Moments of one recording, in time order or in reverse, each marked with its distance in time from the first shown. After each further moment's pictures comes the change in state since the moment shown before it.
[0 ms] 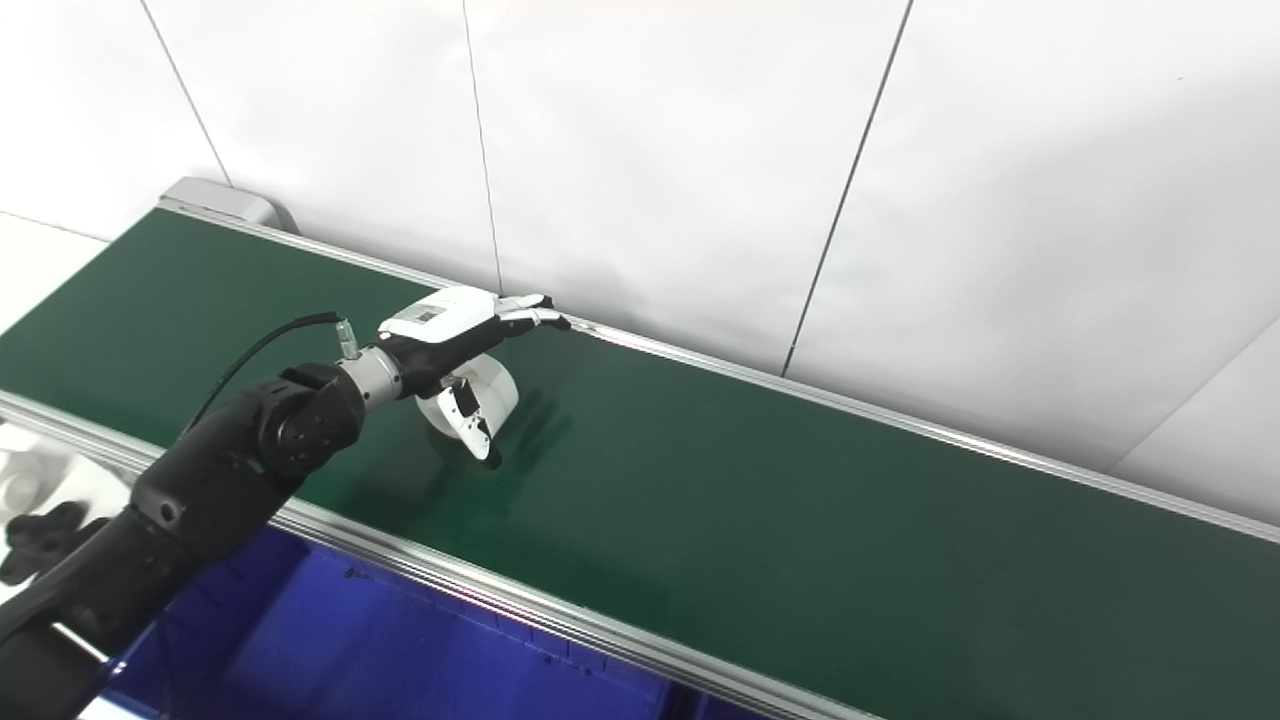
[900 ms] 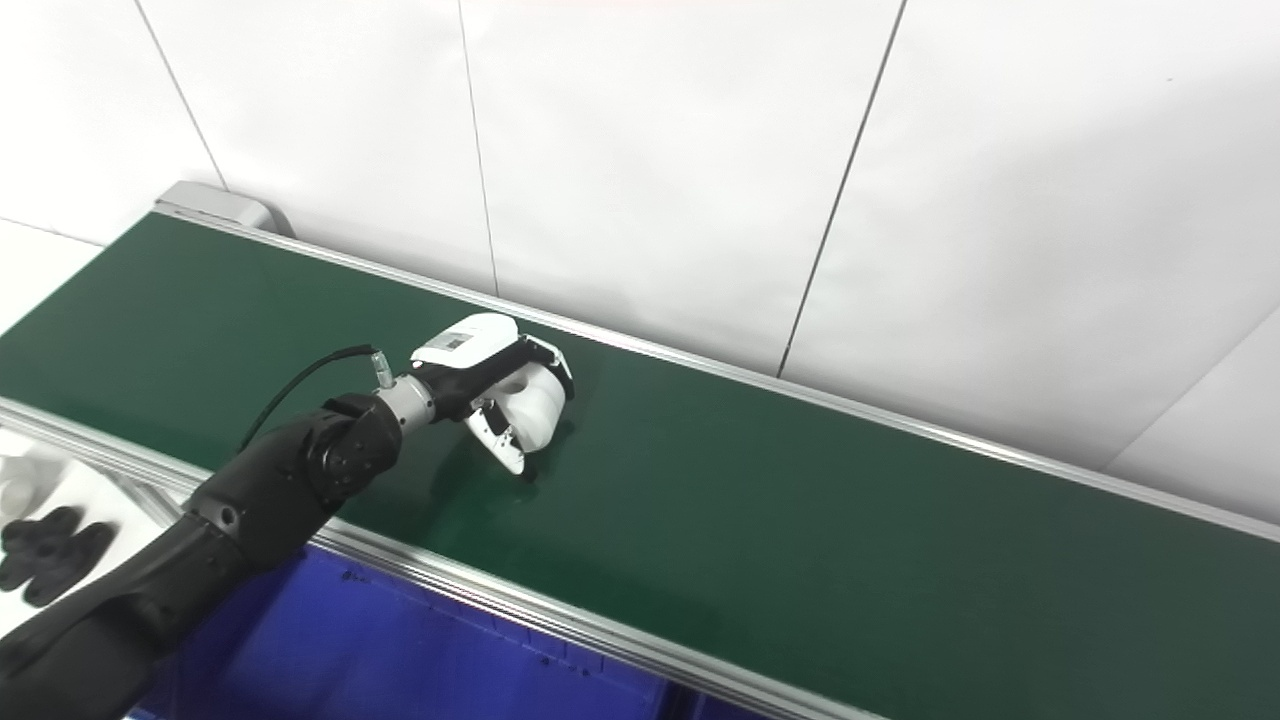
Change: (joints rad) left arm -0.037 -0.087 -0.049 0.229 -0.053 -0.141 0.193; right arm 0.015 -0.001 0.018 -0.009 -0.004 0.000 -0.045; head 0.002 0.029
